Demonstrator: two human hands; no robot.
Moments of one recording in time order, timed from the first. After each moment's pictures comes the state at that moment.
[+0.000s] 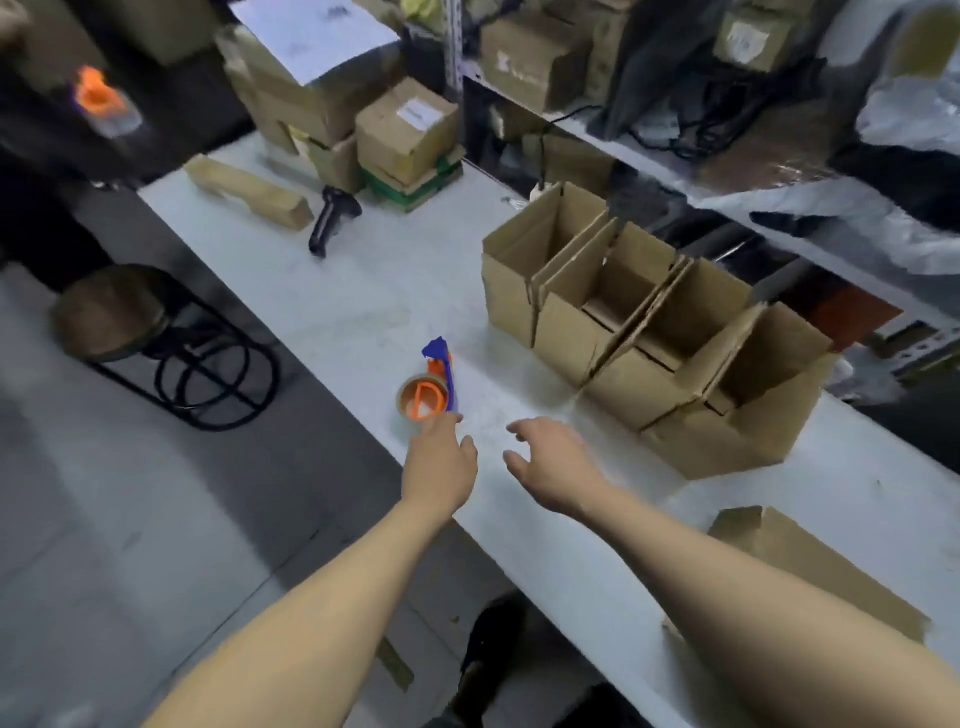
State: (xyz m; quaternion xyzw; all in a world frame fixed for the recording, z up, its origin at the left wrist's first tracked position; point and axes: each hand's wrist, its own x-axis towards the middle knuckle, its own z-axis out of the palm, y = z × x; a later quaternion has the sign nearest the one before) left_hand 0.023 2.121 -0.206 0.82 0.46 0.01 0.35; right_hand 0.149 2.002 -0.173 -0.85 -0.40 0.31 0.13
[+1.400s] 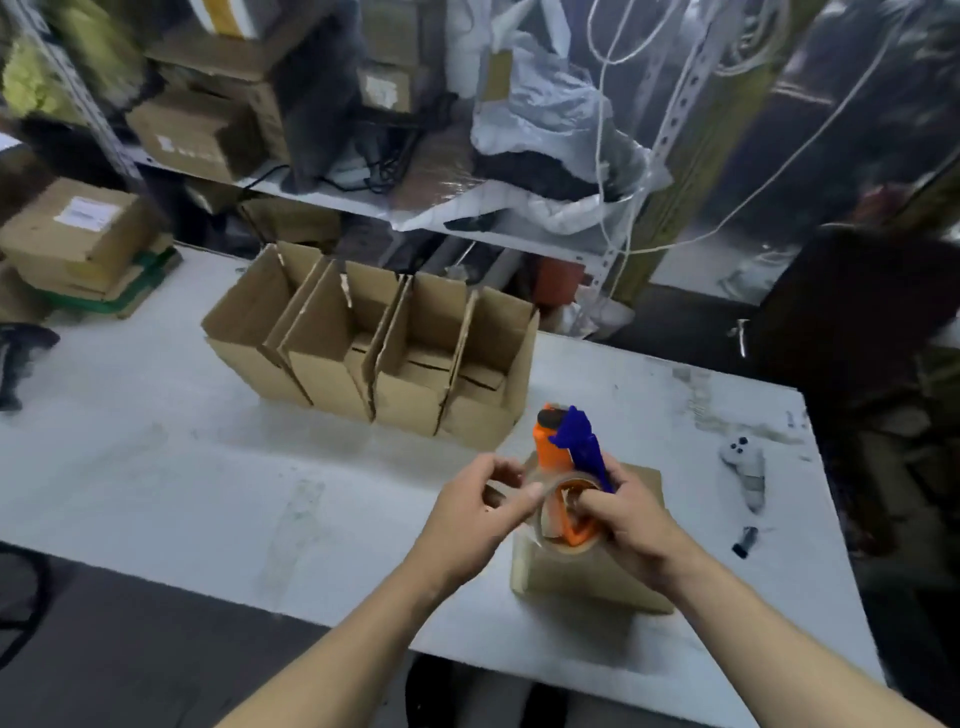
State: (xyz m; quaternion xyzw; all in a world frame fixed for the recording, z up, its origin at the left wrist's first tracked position) left_hand 0.111 1.920 -0.102 0.73 0.12 -0.10 0.67; right_hand 0.169 1.723 -0.088 -0.68 0.01 0.28 0.68
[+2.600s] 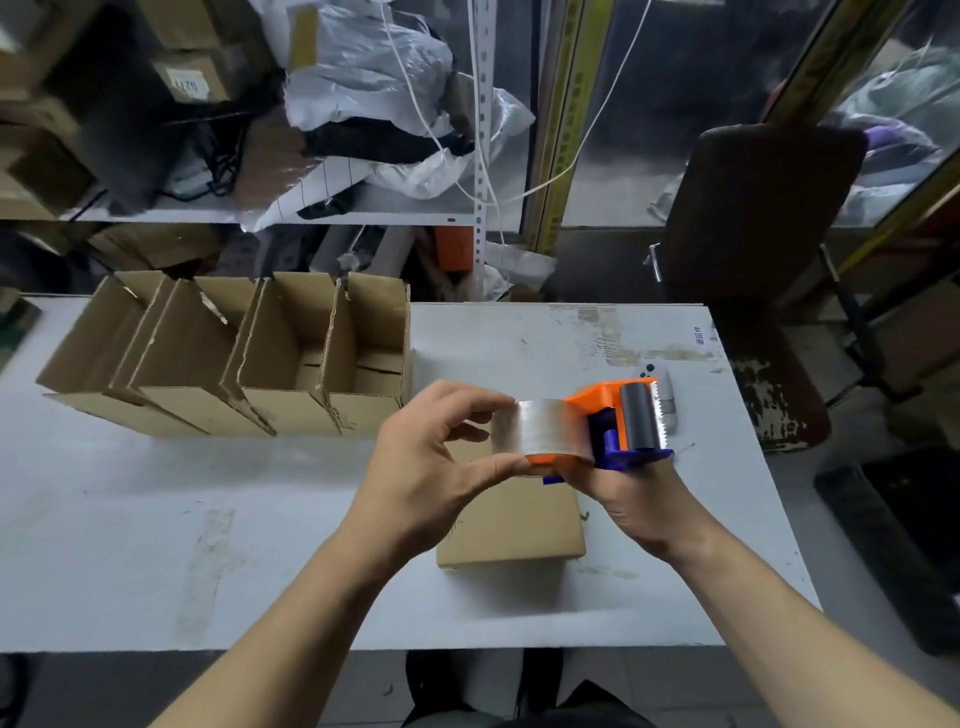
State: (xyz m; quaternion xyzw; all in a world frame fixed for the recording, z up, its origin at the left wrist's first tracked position) left_hand 0.147 1.832 -0.019 0.84 -0.10 0.03 0.54; right_hand 0.154 1.606 -0.043 -0.70 -0.05 0.12 0.70
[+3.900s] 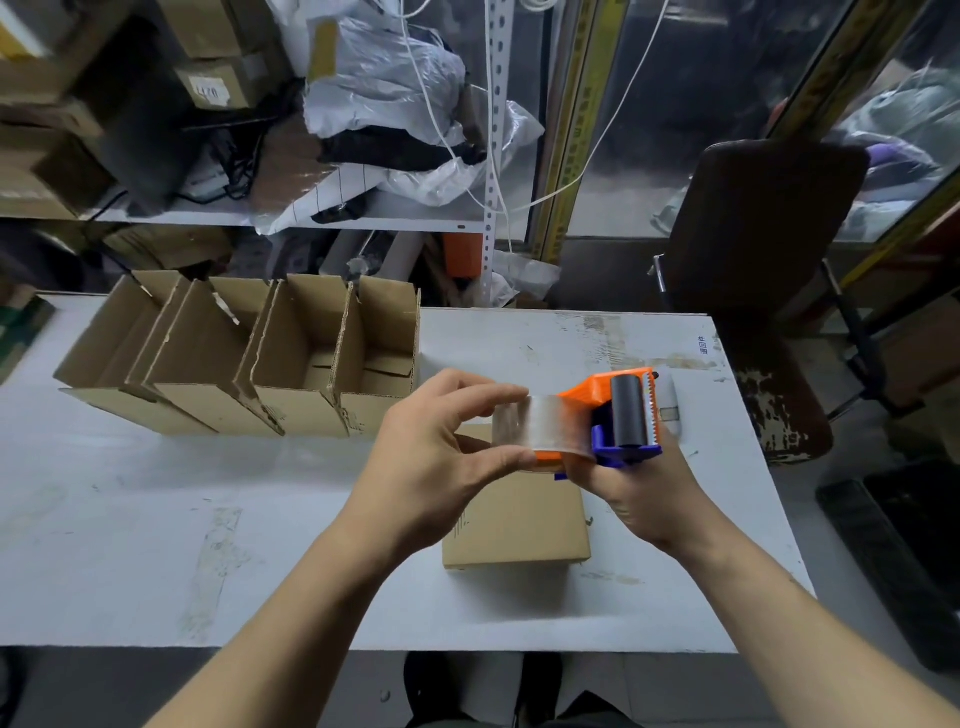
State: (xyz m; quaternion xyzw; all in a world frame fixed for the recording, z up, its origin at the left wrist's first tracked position) left_hand 0.140 1.837 0.008 0.83 -0.08 0.01 0.55; right_hand 0.159 1.607 -0.040 -0.74 -0.05 0.10 0.66
